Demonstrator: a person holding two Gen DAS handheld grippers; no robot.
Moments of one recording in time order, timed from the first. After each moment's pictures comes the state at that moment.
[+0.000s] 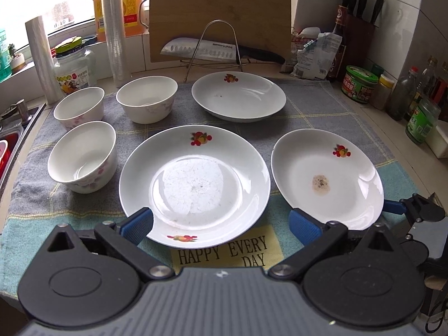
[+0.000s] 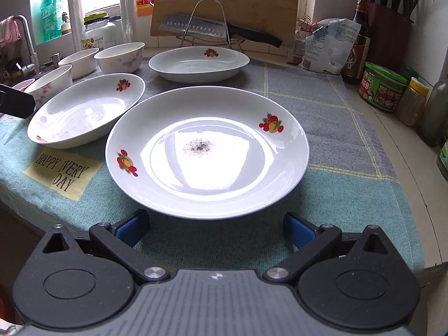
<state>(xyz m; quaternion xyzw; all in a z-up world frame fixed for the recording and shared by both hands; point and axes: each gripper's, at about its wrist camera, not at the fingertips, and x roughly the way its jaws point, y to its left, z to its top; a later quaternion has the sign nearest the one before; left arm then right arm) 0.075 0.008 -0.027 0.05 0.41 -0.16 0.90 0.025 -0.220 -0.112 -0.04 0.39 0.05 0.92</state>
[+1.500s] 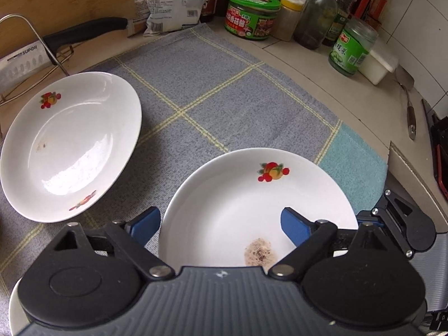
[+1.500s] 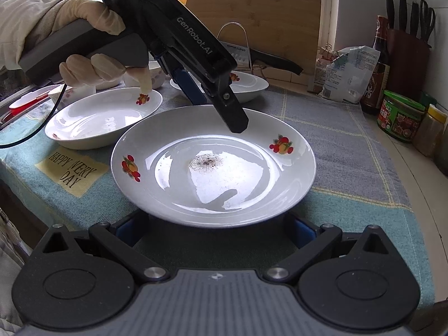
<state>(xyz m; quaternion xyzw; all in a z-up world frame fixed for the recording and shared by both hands) 0.220 -0.142 -0.068 0.17 0.49 -0.42 0.74 0.022 -0.234 -0.121 -0.06 0.33 0.12 0.94</state>
